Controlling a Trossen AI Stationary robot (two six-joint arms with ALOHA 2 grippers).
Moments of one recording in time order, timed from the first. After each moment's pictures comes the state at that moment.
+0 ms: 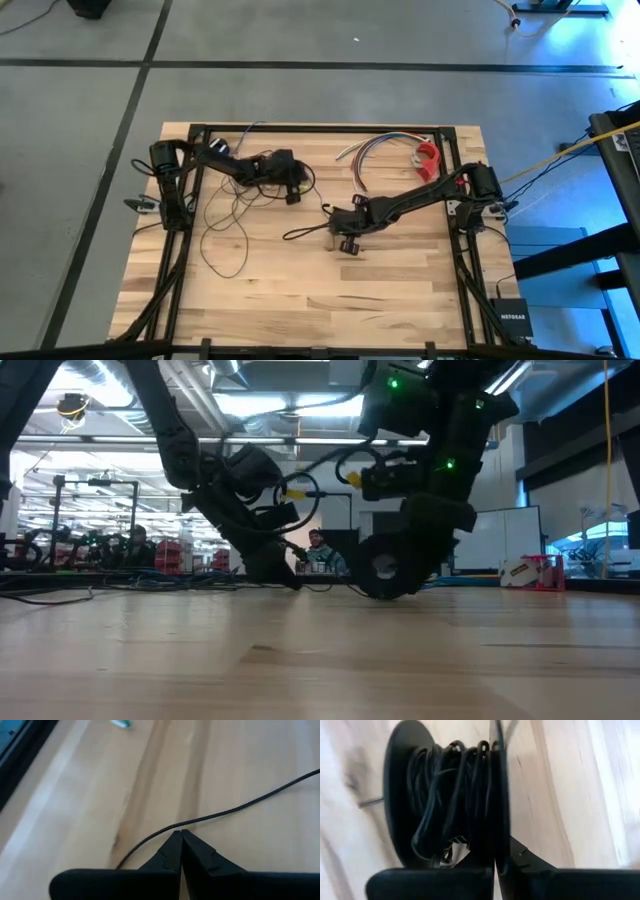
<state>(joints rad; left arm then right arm) 0.44 1.89 0.75 0.34 -0.06 0.30 0.12 1.86 1.11 -0.54 0.20 0.35</state>
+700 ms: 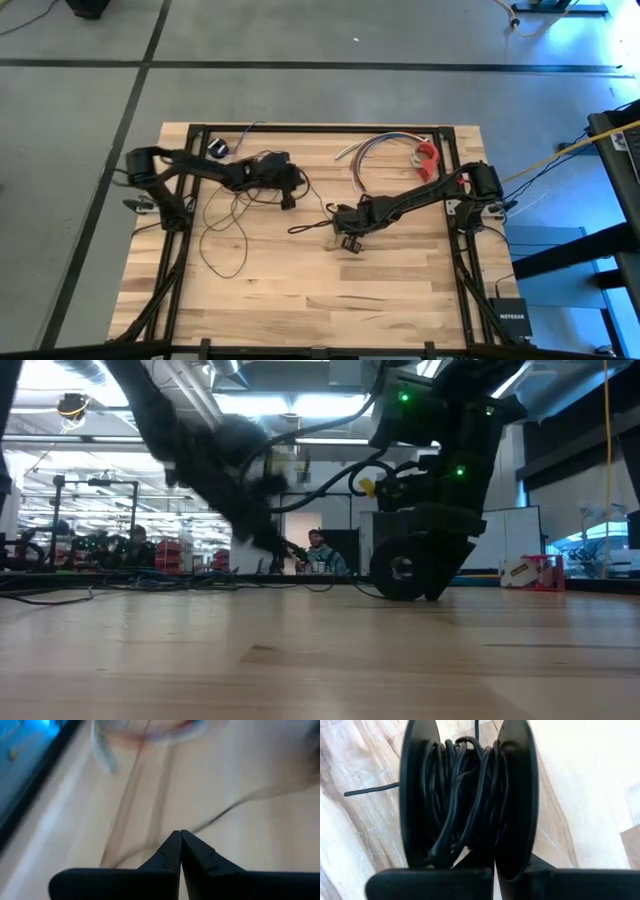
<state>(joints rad) 0.34 1.66 0.70 0.30 -0.04 0.26 0.12 1.86 1.06 -0.59 0.18 0.49</state>
